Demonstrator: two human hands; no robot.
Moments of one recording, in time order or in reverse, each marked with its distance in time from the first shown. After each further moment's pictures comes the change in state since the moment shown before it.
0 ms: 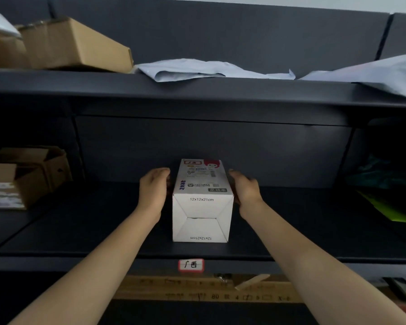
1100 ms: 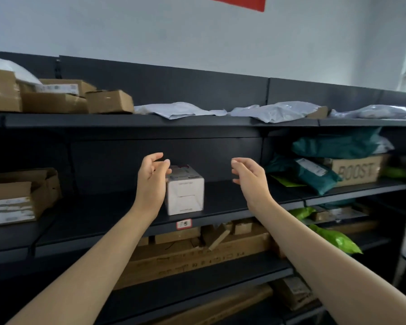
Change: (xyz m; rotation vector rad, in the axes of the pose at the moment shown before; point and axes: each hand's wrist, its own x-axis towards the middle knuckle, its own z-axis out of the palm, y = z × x) left_hand -0.177 0.103 -0.095 -0.118 -0.398 0.378; right_hand -0.280 -0.022 -0.048 -0.210 0.293 -0.627
